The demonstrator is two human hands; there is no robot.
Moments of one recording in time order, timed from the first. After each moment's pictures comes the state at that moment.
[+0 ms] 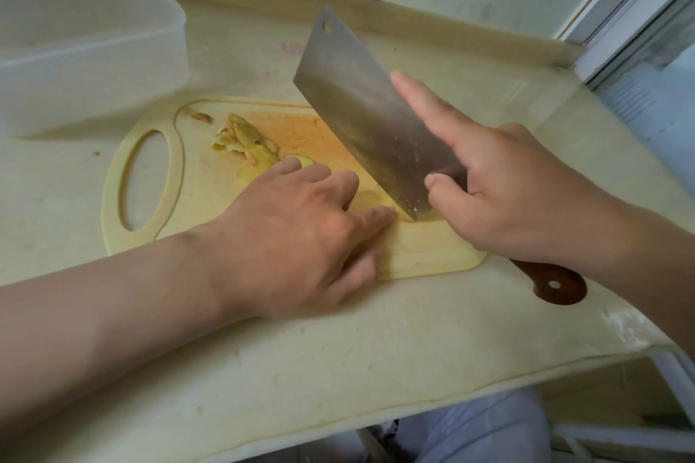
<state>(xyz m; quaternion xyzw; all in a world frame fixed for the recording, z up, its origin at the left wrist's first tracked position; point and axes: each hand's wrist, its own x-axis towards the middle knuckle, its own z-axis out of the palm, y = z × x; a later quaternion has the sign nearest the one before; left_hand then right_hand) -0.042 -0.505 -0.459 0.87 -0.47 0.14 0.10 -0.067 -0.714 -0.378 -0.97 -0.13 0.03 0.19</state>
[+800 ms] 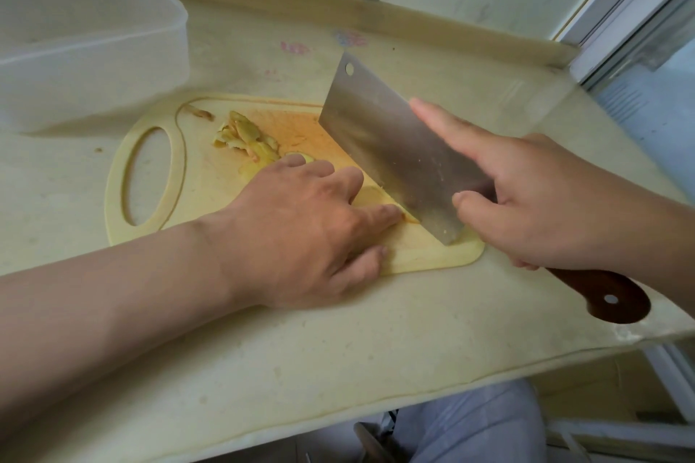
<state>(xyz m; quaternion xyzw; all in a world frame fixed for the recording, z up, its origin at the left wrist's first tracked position) -0.040 -0.508 -0.456 0.87 -0.47 0.14 0.08 -0.084 -0.719 -0.356 -0.98 -0.07 0.13 0.13</state>
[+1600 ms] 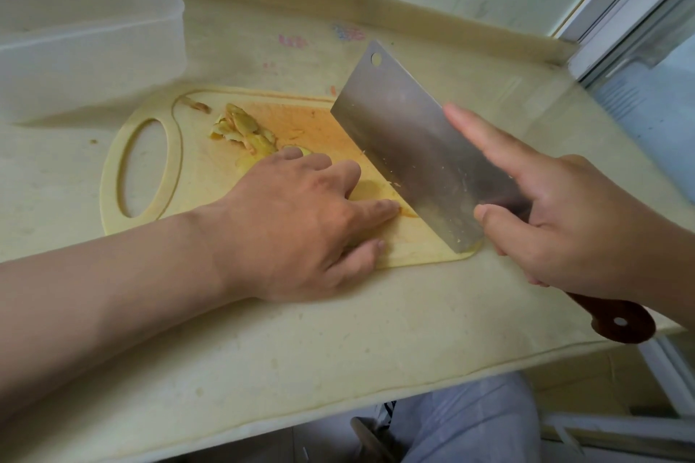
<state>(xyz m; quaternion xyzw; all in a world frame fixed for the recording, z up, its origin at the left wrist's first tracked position) -0.039 -0.506 -0.458 0.86 -0.48 0.15 0.09 -0.105 -0.740 -0.367 -0.97 -0.09 0.06 0.22</state>
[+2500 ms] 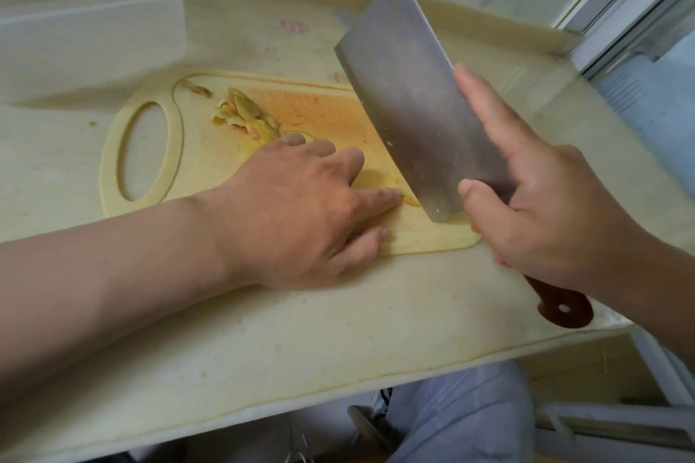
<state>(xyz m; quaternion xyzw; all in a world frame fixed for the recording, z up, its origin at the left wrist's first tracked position) -0.039 -0.505 -0.458 0.85 -0.49 0.16 0.10 -0.105 -0.727 -0.386 -0.97 -0.08 -0.04 0.21</state>
